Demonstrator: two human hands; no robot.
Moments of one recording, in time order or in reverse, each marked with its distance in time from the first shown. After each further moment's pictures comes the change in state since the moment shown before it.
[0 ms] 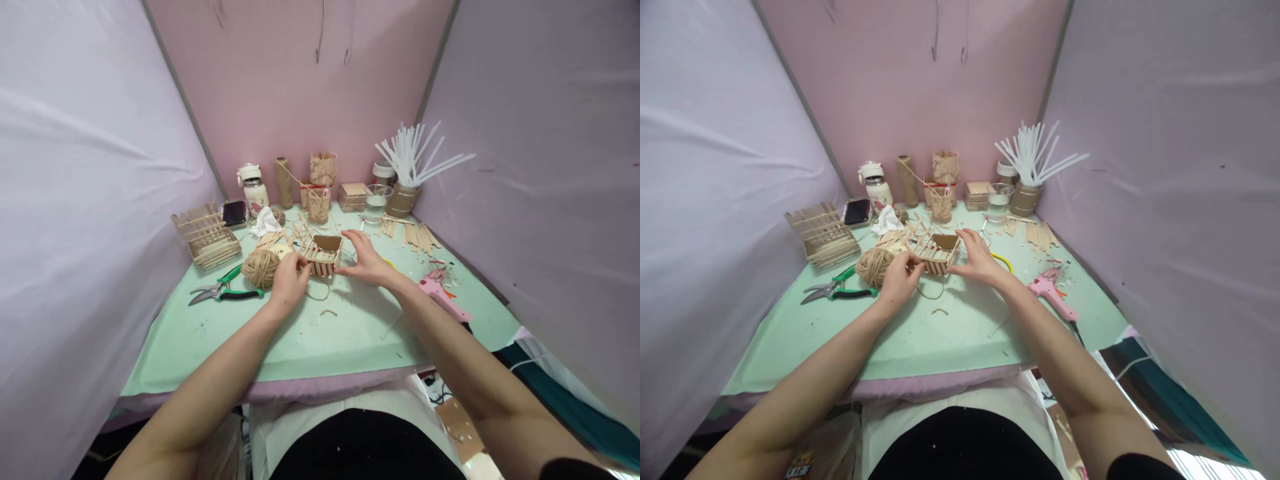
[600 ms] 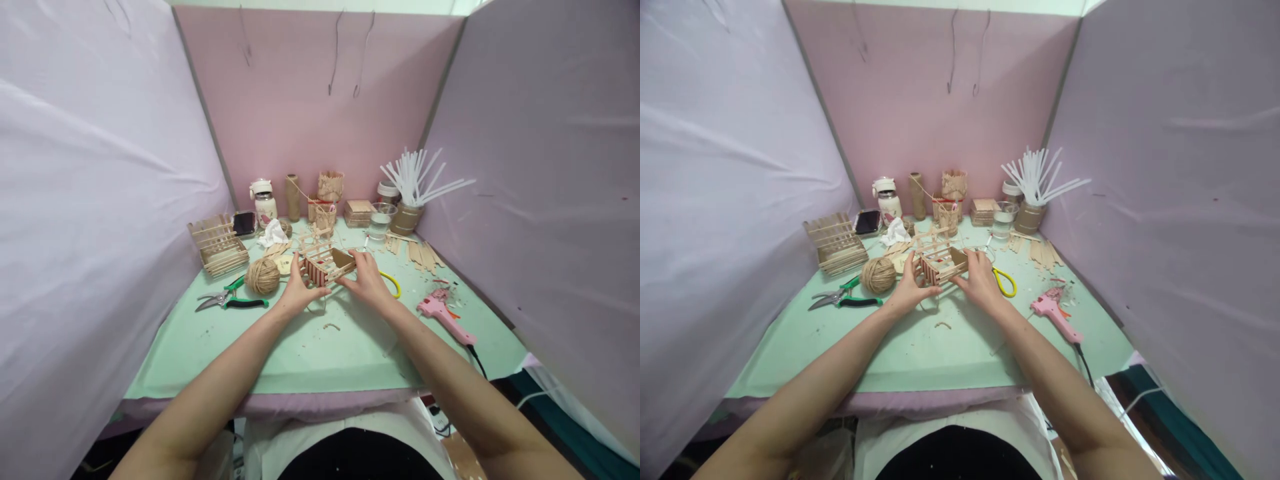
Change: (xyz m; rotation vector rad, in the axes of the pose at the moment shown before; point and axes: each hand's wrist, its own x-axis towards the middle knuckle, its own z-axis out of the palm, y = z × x) left_hand 0.000 -0.008 0.013 -0.714 -0.149 -0.255; right_hand -0.006 -0.010 0.022 -0.090 0.181 0.058
